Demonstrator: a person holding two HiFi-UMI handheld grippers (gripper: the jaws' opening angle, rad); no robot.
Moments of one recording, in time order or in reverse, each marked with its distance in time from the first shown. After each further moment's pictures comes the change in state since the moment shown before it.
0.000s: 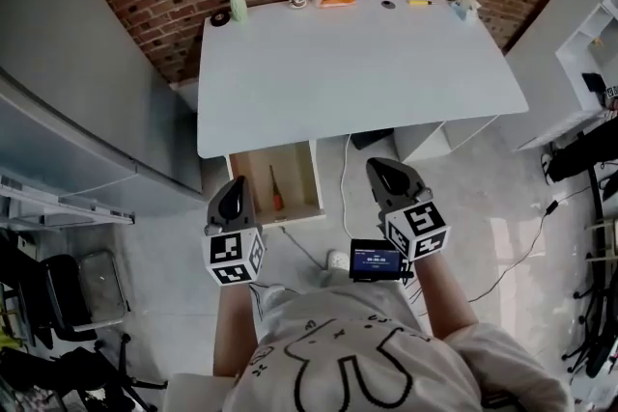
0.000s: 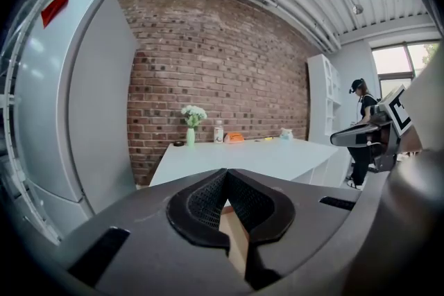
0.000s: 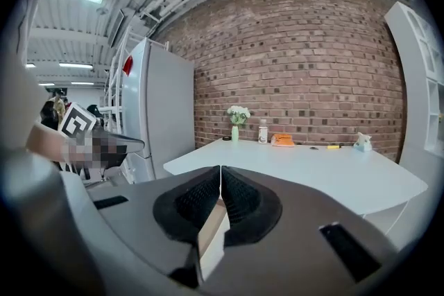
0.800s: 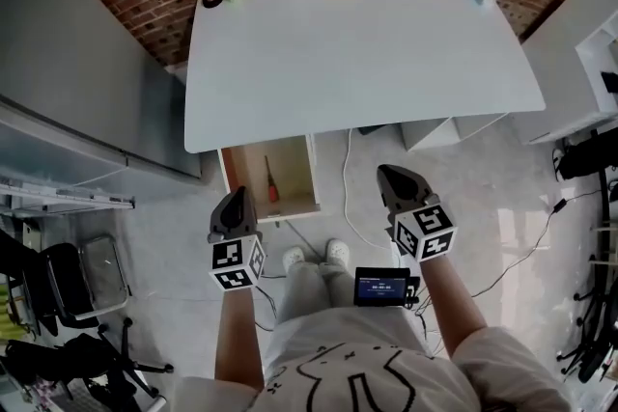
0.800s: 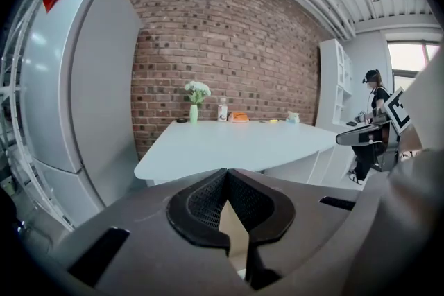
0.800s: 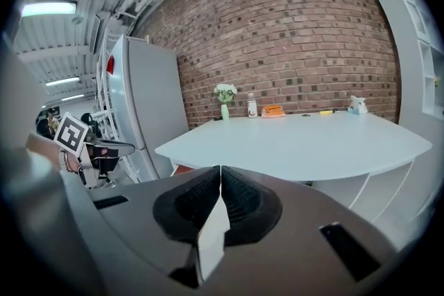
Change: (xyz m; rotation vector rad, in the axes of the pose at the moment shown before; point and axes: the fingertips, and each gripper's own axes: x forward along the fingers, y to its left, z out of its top) left arm 0.029 -0.015 -0.067 -0.054 0.143 0.050; right arm 0.014 -0.051 -0.080 0.148 0.128 0.010
